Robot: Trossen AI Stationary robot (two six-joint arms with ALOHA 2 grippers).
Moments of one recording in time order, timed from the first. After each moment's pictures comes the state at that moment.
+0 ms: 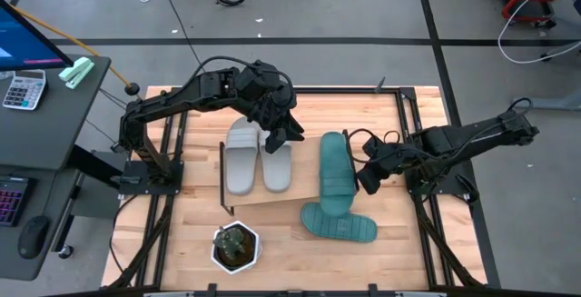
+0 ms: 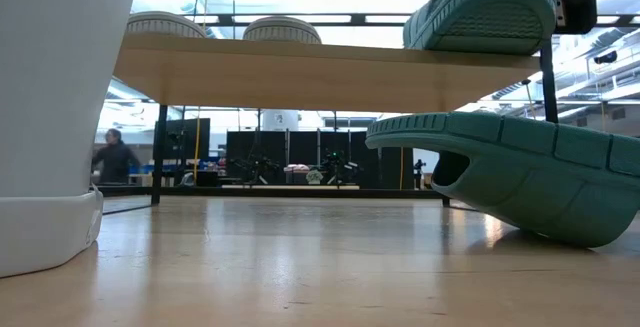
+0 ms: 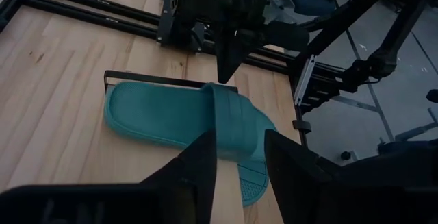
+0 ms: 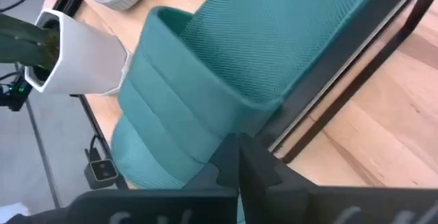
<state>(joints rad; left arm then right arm) 0.15 1.71 2.01 -0.89 0.33 -0.21 0.25 1.02 0.97 -0.82 0.10 1.08</state>
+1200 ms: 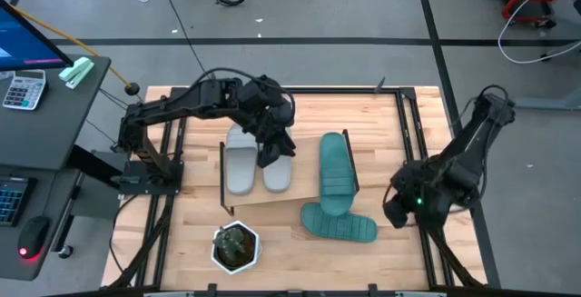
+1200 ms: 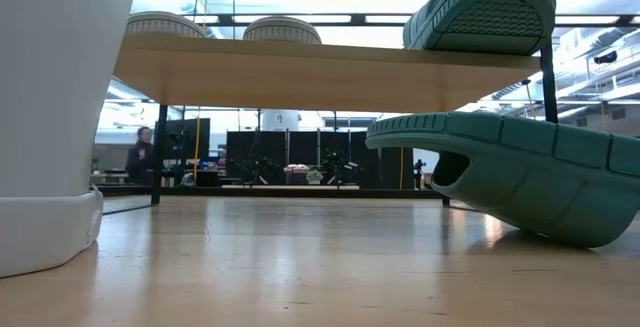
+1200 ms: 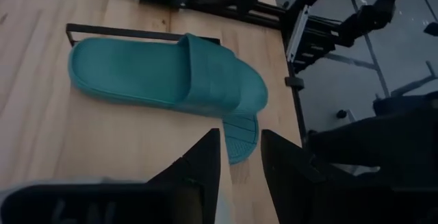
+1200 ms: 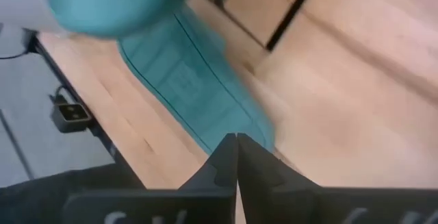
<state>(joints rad) 0.09 1.71 2.01 -1.02 0.33 -0.16 0.91 1.04 0.92 -1.04 0.40 1.78</state>
